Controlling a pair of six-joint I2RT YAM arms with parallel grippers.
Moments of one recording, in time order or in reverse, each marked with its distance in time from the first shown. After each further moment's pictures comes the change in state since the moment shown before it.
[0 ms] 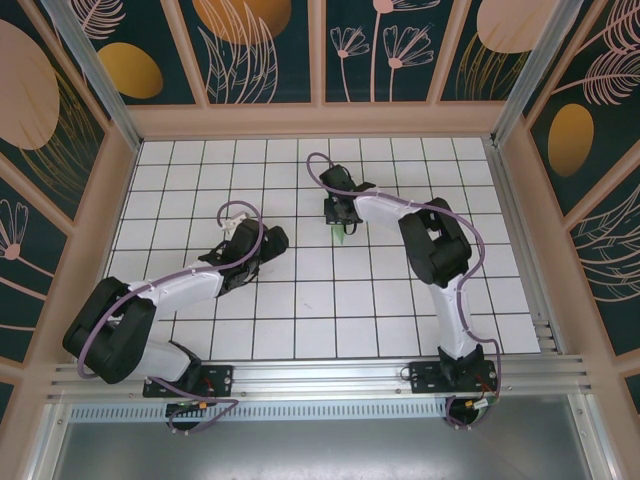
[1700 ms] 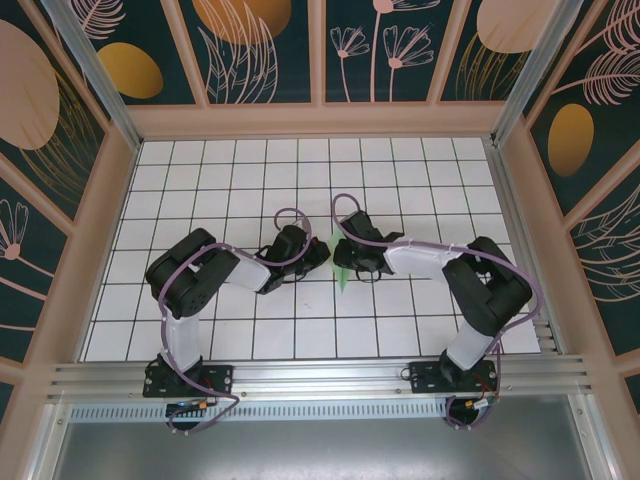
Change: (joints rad) left arm -0.142 0.532 0.124 0.622 0.401 -0.167; right arm 0.119 -0.483 -0.664 0.253 -0.147 0.315
